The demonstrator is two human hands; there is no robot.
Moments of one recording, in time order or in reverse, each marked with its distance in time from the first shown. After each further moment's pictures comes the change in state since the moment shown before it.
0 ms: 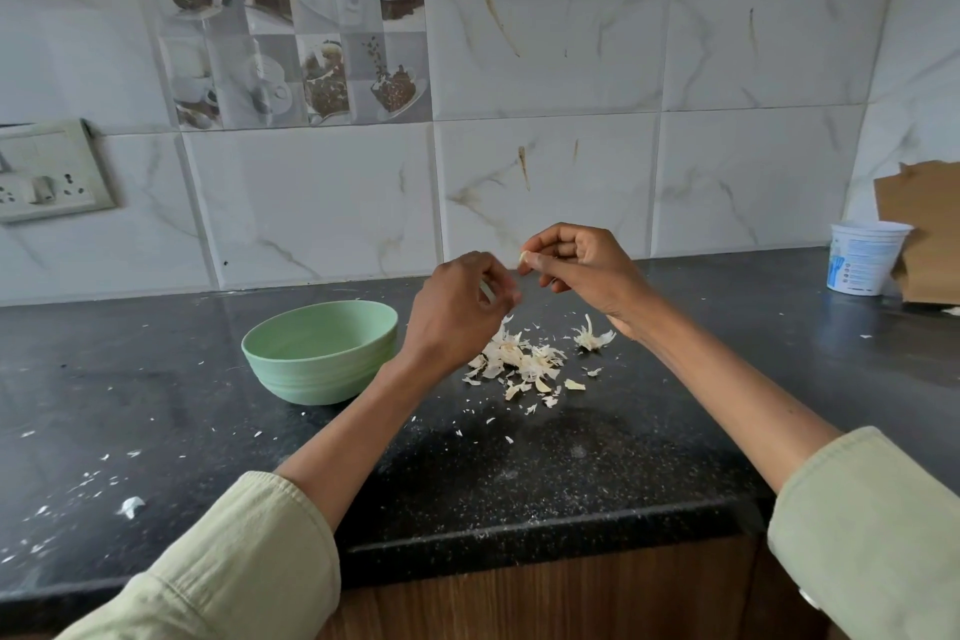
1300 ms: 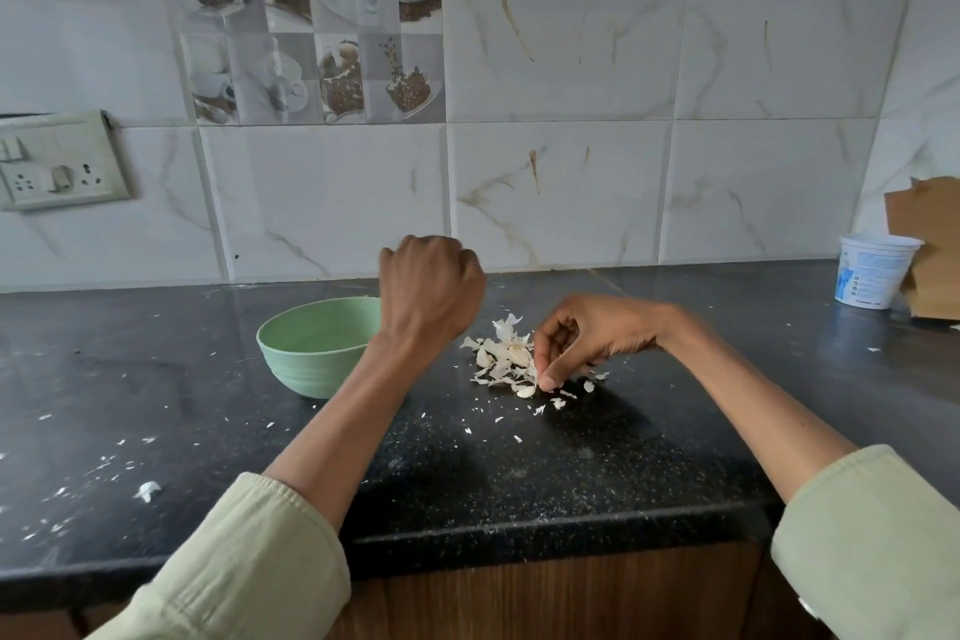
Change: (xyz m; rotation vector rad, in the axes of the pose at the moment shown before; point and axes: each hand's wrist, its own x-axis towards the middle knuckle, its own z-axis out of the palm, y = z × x) left_hand 0.007 0.003 -0.033 0.431 0.214 -0.083; right_hand -0.010 0.005 -0.009 -0.377 -0.841 0.187
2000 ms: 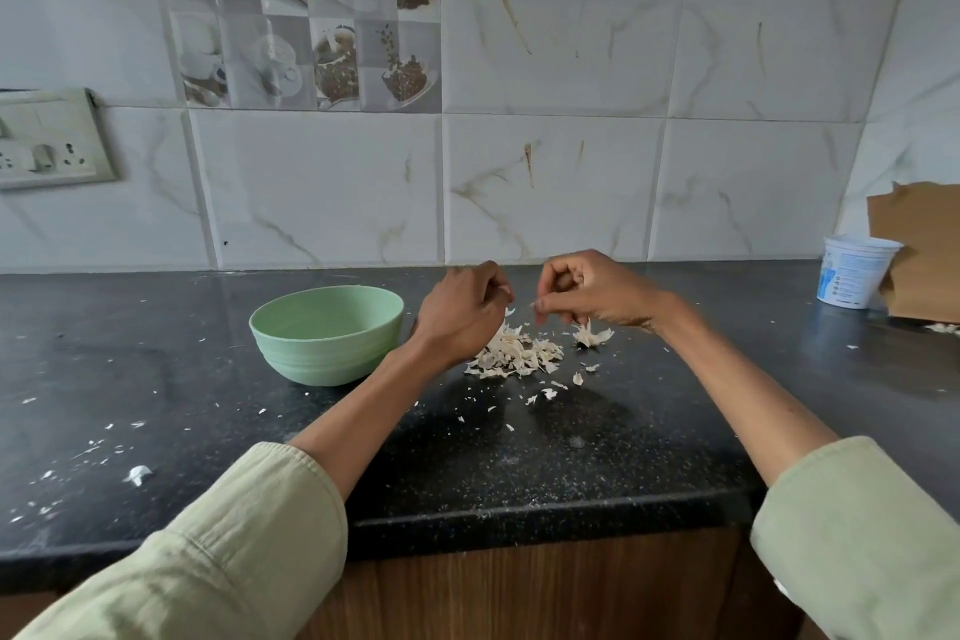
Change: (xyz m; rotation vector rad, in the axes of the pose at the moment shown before) left_hand -0.015 0.004 0.043 -0.401 -0.338 0.039; right_hand -0.004 0.001 -0.010 0.076 0.455 -0.036
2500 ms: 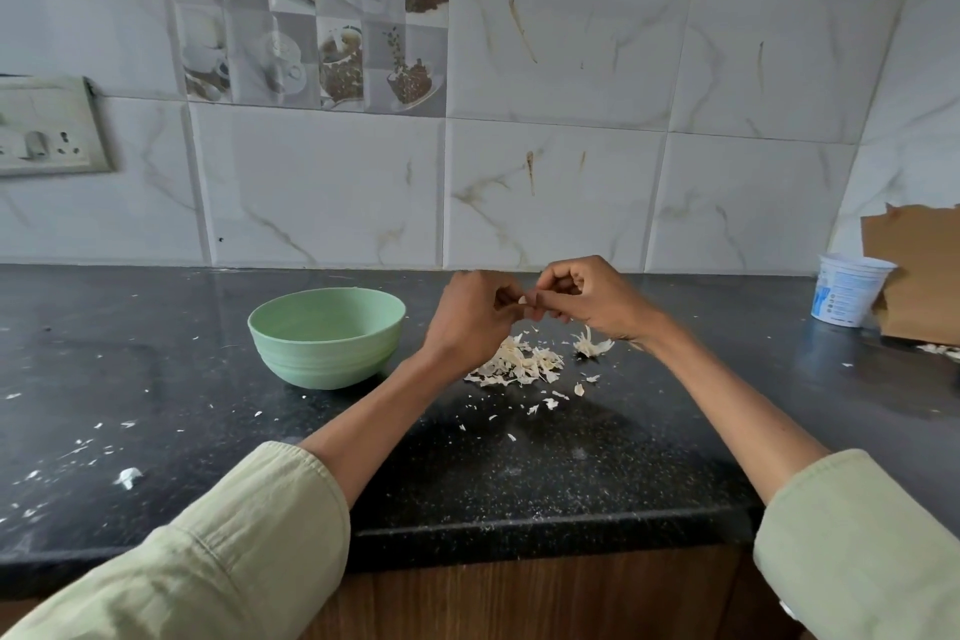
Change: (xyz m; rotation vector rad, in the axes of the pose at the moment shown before) left_hand 0.002 0.001 0.007 -0.106 0.057 0.114; right_hand 0.008 0.002 0.012 0.045 0.147 -0.091
